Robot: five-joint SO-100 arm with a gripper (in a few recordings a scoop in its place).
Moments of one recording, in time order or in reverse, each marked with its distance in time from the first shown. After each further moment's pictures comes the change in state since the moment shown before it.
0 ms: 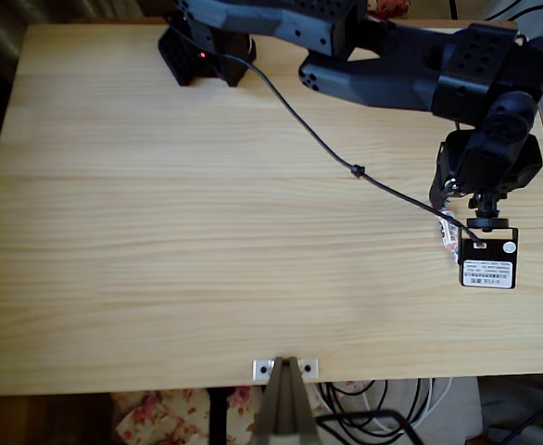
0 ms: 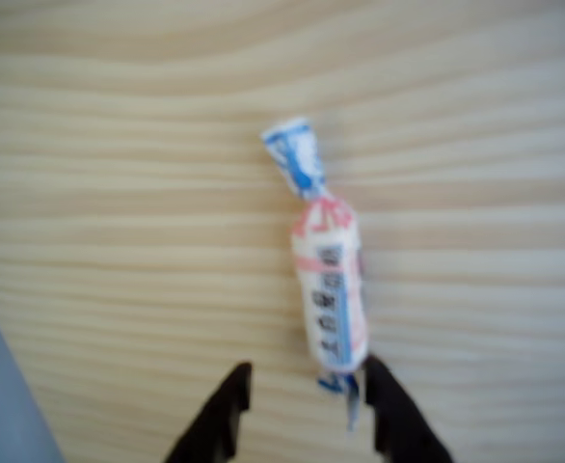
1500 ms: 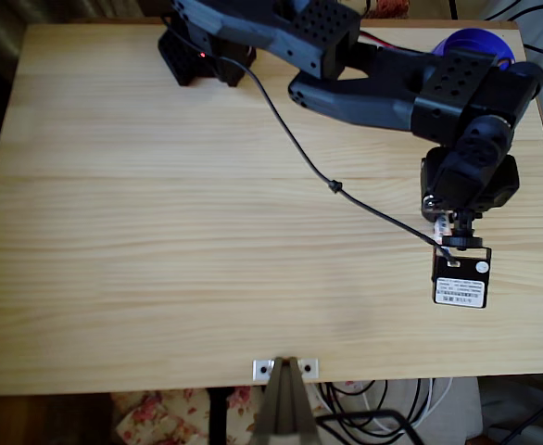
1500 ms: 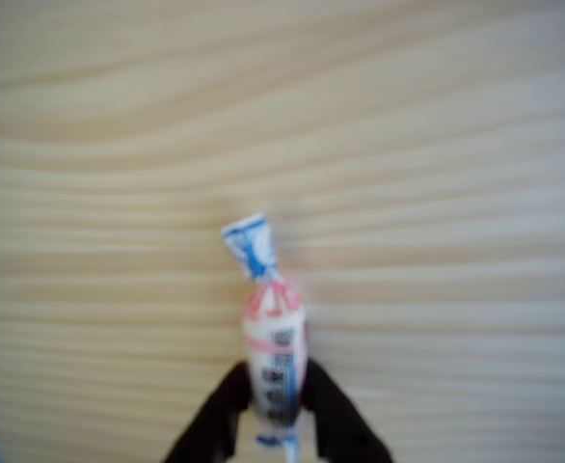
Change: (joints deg) arm 3.7 -4.7 -8.4 7.5 -2.7
